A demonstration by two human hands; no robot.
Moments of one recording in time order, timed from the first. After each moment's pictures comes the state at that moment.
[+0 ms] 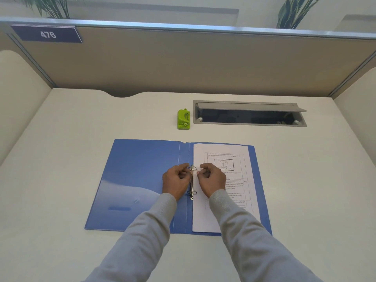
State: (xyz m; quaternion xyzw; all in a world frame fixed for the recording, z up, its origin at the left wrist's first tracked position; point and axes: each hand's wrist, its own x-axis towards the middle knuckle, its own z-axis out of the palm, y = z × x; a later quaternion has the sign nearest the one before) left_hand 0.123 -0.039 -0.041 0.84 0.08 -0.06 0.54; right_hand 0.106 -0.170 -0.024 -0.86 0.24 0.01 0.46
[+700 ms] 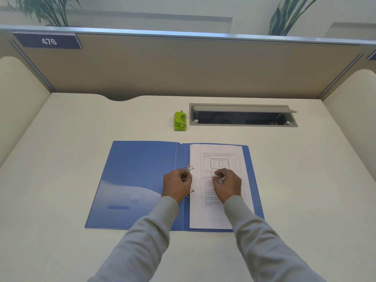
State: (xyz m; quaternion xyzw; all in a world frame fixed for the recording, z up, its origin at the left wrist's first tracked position) left_hand 0.101 -0.045 -0.009 0.89 0.05 -0.10 0.45; right_hand 0.071 -0.220 -0.018 -0.88 0.24 -0.02 0.40
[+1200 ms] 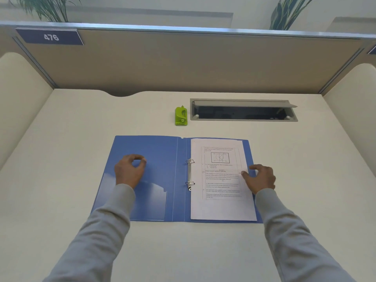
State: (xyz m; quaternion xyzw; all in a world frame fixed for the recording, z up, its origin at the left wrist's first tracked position) left_hand 0.131 0.084 -0.001 0.90 0.15 0.01 0.41; right_hand 0.054 -0.305 -0.004 -0.87 0.38 0.04 0.32
